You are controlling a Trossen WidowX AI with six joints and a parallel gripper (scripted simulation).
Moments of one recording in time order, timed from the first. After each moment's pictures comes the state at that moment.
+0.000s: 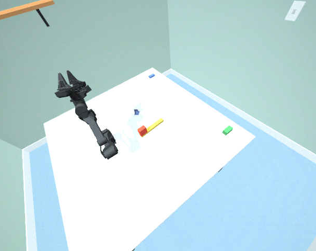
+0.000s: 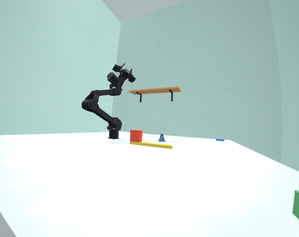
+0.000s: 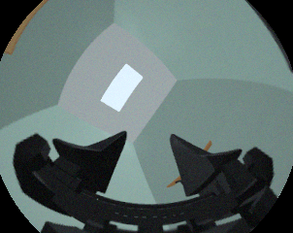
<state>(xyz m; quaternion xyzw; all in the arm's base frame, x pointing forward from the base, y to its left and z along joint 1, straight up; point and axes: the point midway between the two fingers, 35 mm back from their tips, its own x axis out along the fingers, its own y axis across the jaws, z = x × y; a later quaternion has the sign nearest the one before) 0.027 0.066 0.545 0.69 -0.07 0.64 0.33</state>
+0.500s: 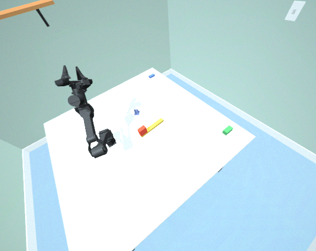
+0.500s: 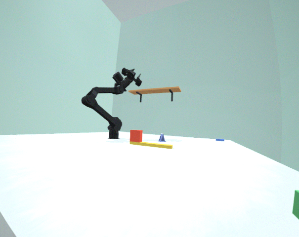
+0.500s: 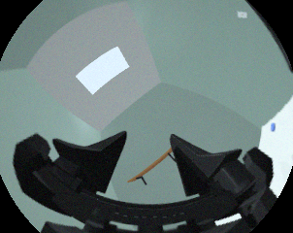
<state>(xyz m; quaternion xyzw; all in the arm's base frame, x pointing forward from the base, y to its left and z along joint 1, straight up) 0.063 0.137 0.531 0.61 -0.07 0.58 0.53</state>
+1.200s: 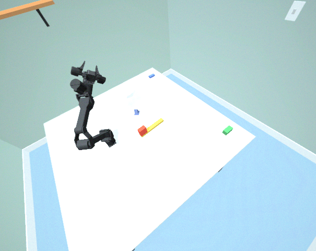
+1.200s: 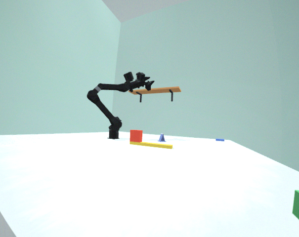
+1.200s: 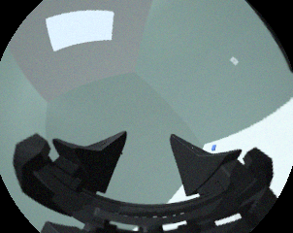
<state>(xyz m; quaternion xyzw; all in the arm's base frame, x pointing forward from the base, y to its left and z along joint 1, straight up) 0.158 0.199 0.489 0.44 -0.05 0.44 0.78</state>
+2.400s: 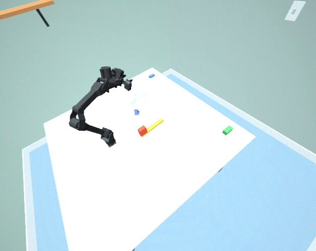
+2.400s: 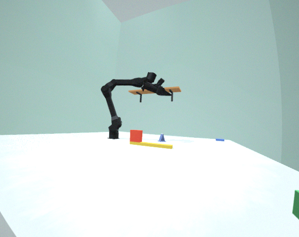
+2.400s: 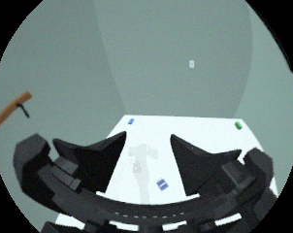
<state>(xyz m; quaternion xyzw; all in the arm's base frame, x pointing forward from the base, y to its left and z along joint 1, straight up) 0.334 0.146 0.356 0.10 0.18 0.15 0.97</state>
